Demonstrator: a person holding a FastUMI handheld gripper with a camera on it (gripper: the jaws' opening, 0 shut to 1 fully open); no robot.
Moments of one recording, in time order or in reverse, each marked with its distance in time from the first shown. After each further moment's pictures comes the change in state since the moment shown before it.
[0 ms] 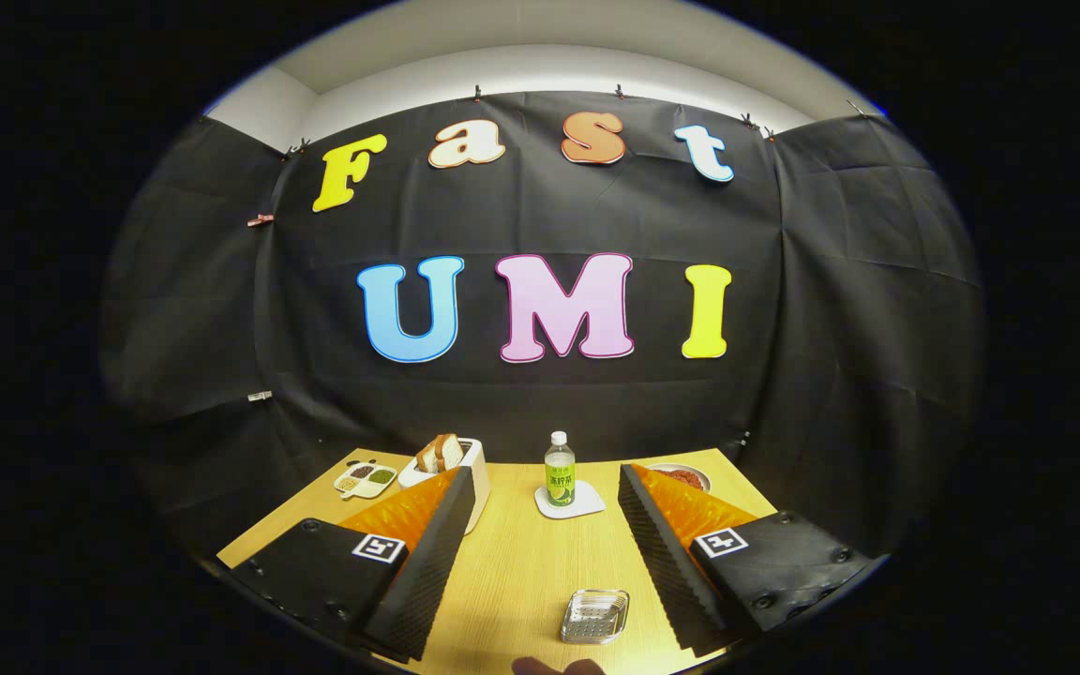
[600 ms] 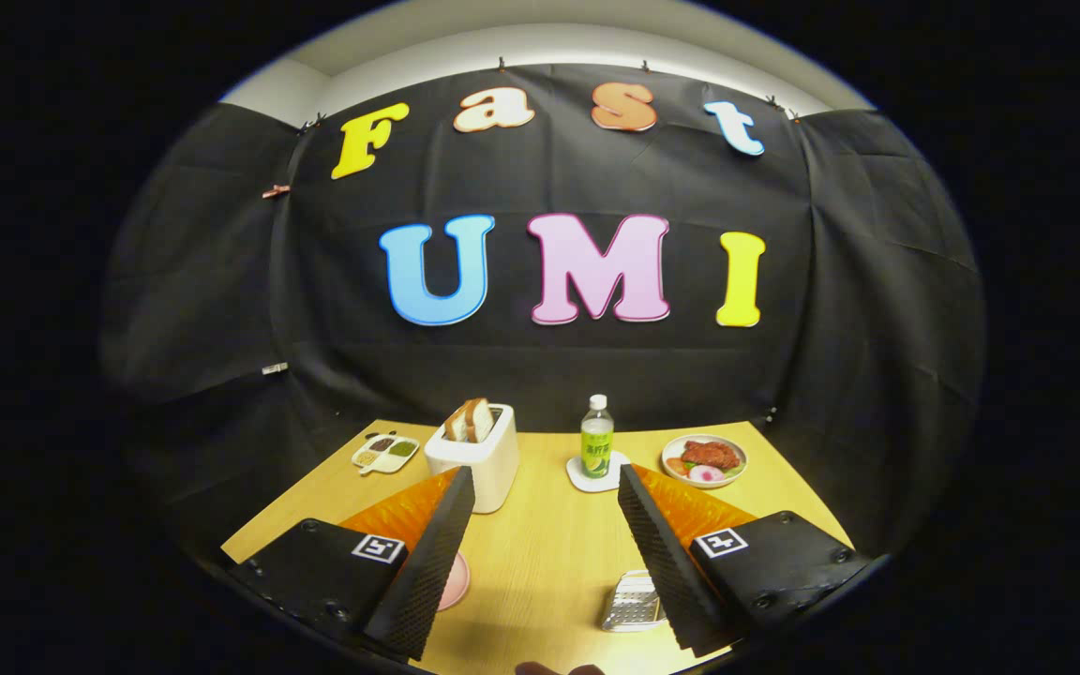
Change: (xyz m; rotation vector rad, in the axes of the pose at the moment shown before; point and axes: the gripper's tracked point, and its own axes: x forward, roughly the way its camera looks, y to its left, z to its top) arm 0.027 0.067 -0.063 -0.018 0.141 0.088
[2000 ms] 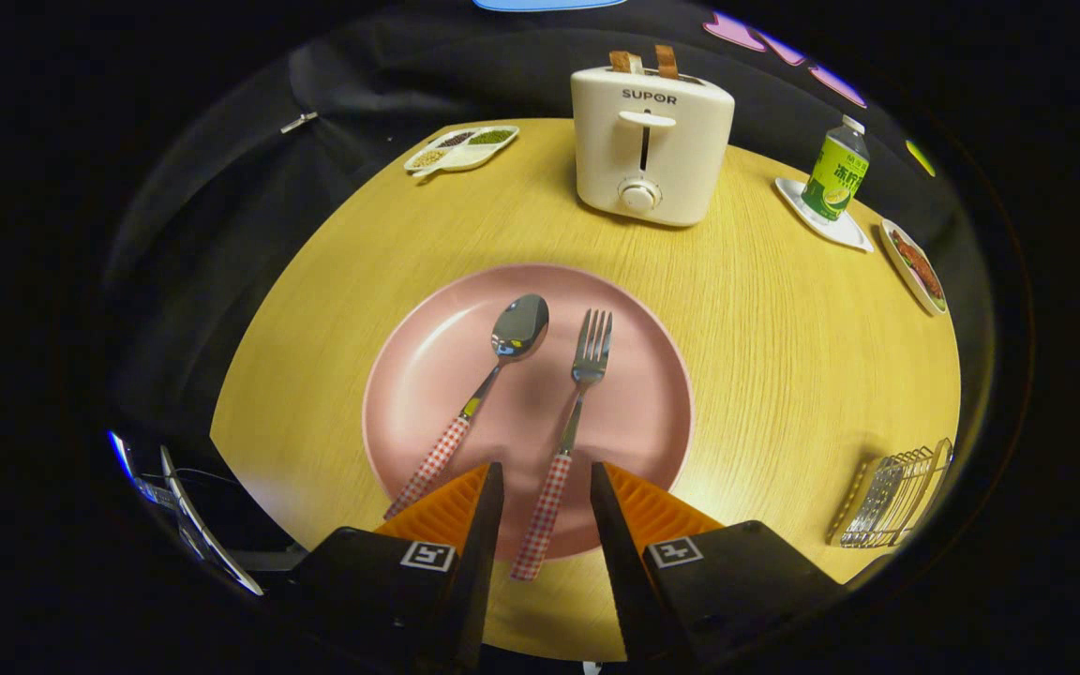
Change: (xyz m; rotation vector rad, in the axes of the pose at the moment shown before) arm 0.091 0.158 -0.301 -0.064 0.907 0.194
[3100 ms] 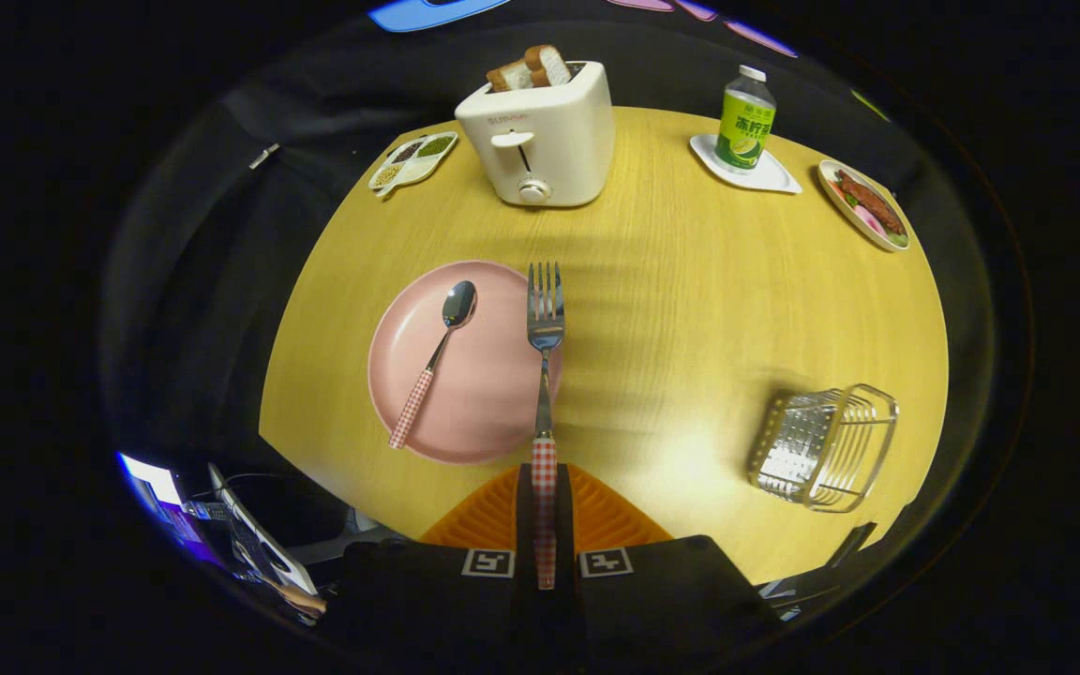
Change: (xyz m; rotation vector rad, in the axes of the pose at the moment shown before) arm -0.127 -0.078 -0.016 0.112 0.113 0.043
